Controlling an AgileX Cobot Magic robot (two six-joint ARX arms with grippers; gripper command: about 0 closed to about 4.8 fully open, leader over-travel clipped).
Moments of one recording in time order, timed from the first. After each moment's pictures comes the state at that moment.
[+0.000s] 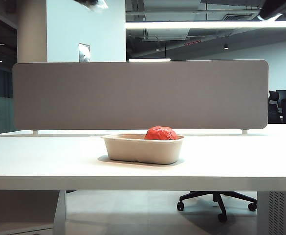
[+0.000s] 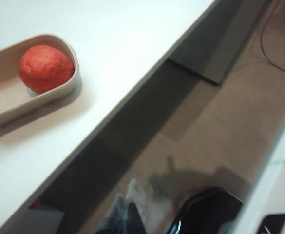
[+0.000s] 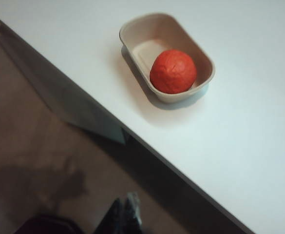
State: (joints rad) left arm -0.90 0.99 0.98 -0.65 0.03 0.03; right arm 0.45 0.73 0.83 -0.68 -0.24 -0.13
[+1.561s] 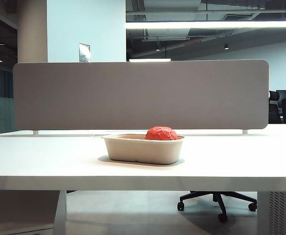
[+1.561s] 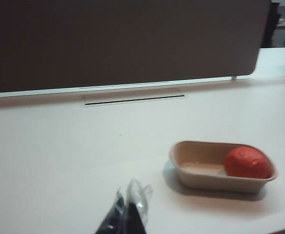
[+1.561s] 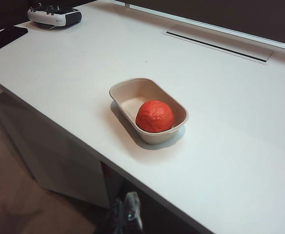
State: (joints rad) left arm -0.25 0.15 0.26 -0.09 0.06 0.01; right arm 0.45 0.29 0.60 -0.56 -0.18 -0.06
